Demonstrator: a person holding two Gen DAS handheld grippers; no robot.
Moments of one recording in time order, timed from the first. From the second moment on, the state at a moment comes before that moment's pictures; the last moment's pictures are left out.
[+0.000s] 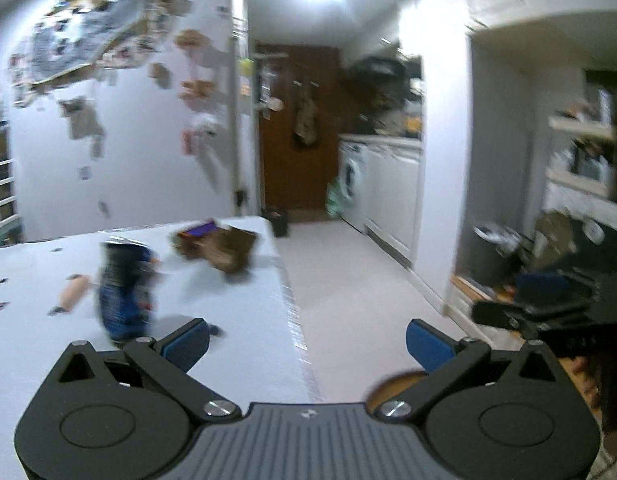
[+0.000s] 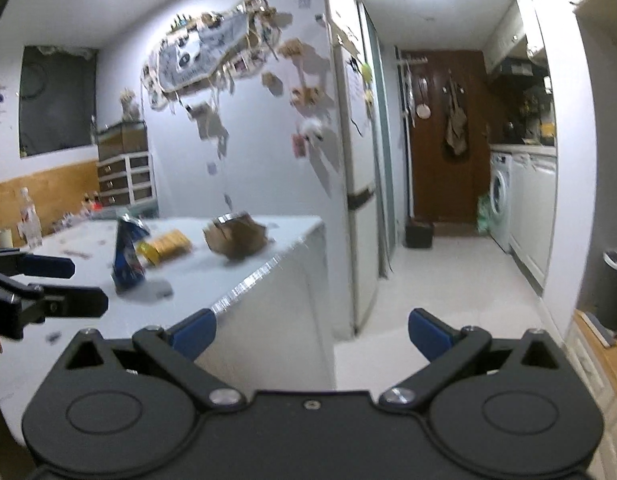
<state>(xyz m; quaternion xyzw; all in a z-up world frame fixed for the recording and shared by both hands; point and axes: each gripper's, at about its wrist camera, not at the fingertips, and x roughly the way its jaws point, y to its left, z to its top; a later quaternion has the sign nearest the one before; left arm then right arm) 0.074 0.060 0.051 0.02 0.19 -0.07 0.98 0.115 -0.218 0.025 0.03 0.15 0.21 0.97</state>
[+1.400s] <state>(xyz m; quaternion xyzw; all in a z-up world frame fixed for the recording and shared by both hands) 0.219 0.179 0.015 0.04 0.22 0.02 0.97 0.304 0.015 0.060 0.16 0.26 0.41 0.86</state>
